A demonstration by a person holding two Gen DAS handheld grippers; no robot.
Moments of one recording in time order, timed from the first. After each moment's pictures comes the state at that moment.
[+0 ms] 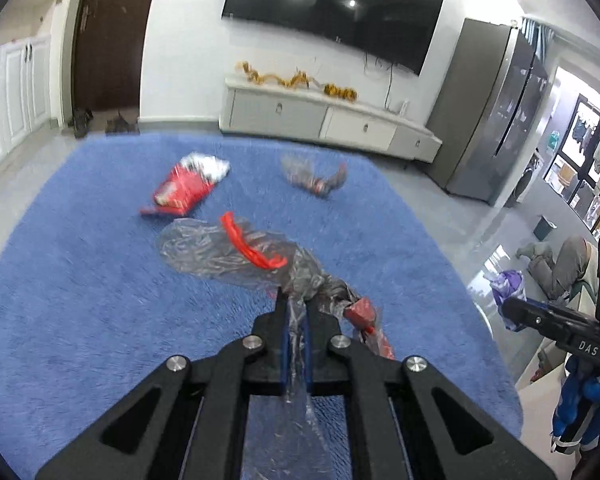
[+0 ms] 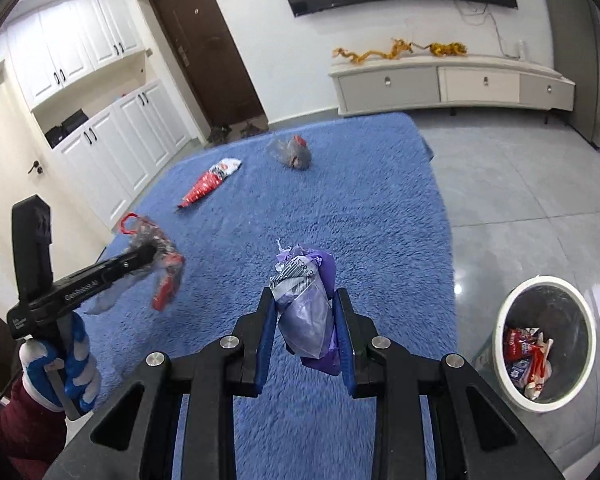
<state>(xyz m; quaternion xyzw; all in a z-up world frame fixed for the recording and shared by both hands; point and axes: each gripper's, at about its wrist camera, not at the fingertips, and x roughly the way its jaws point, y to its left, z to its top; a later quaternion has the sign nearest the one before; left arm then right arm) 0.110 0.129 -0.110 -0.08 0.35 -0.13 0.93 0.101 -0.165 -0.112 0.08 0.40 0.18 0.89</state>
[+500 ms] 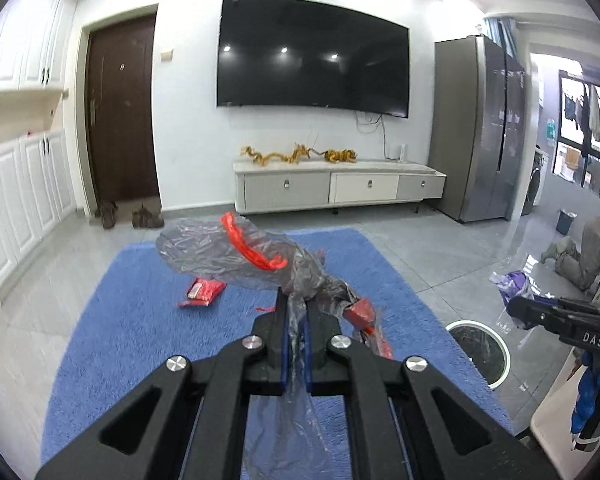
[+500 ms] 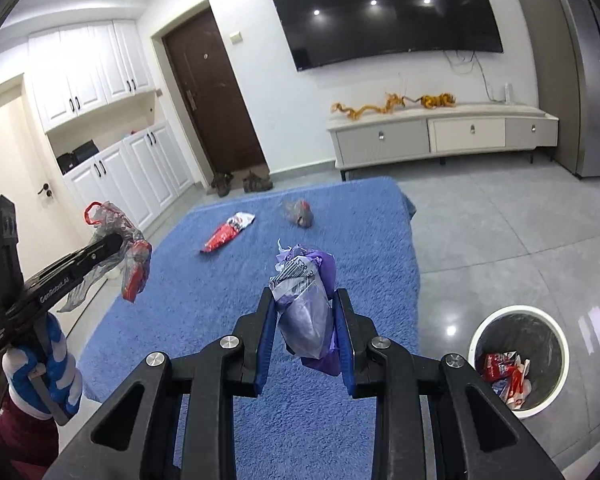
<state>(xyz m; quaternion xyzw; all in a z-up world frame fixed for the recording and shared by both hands) 0.025 0.088 -0.018 0.01 0.23 -0.09 0.97 0.032 -0.191 -0.049 0.09 0.31 0.17 0.93</state>
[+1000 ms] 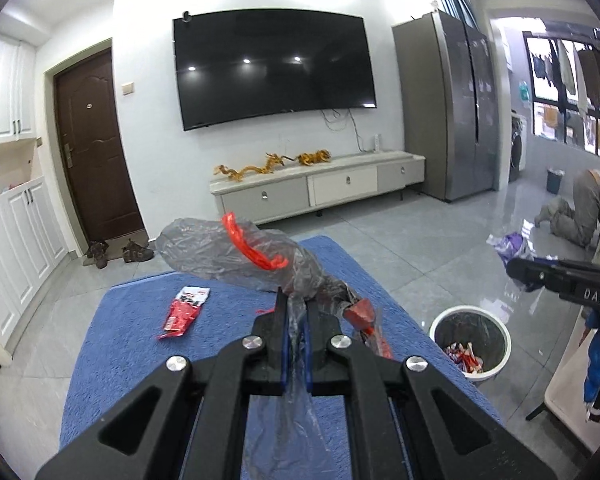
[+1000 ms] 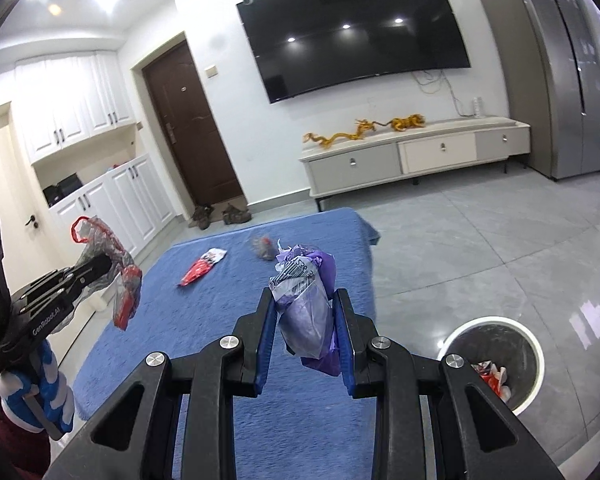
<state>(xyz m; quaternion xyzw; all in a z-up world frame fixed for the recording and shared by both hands) 0.038 0.013 -0.004 0.09 0.22 -0.12 0.96 0.022 -0.250 -0.036 0.12 0.28 0.12 0.95</state>
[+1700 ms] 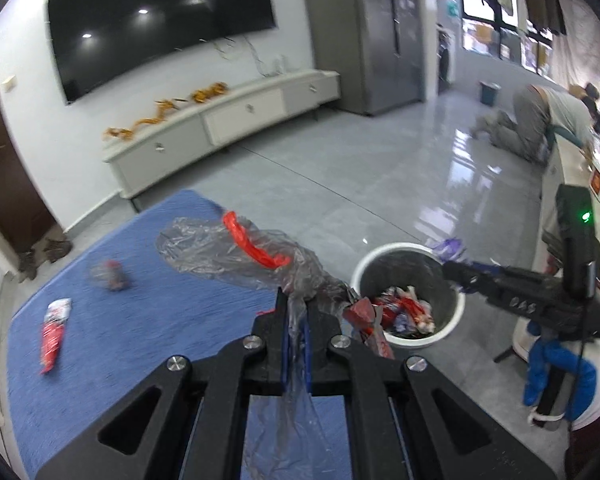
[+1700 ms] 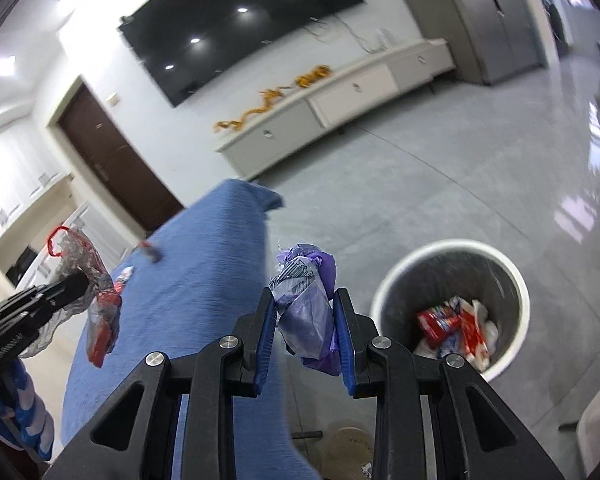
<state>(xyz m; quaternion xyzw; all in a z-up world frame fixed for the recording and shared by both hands) 0.122 -0.176 -0.078 0.18 0.35 -0.26 0.88 0.071 -0.387 -0.165 0.26 0.34 0.02 0.90</state>
